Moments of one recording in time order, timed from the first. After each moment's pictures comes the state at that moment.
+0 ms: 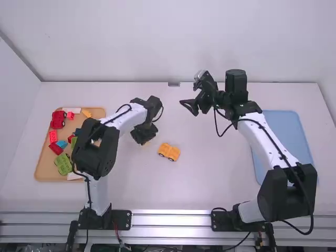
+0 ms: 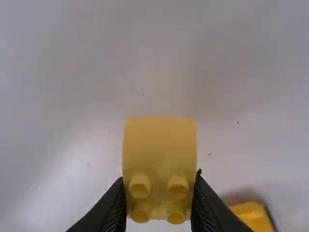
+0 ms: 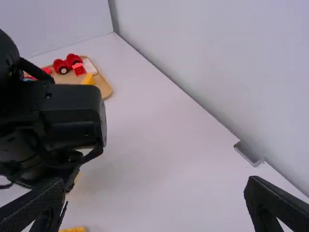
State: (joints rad) left arm -0.37 1.99 1.39 -1.01 -0.06 -1.22; right arm 0.19 1.56 1.22 -0.21 -0.77 -0.39
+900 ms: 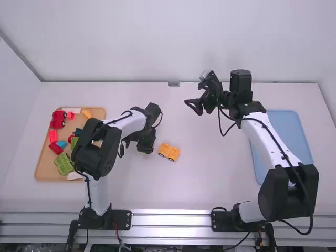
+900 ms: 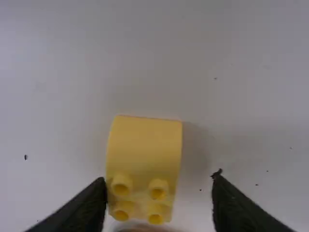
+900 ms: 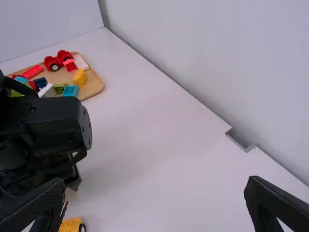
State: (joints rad) left arm -0.37 1.99 1.26 -0.84 0.03 -1.92; right arm 0.15 1.56 1.22 -0.24 -0.77 -0.40
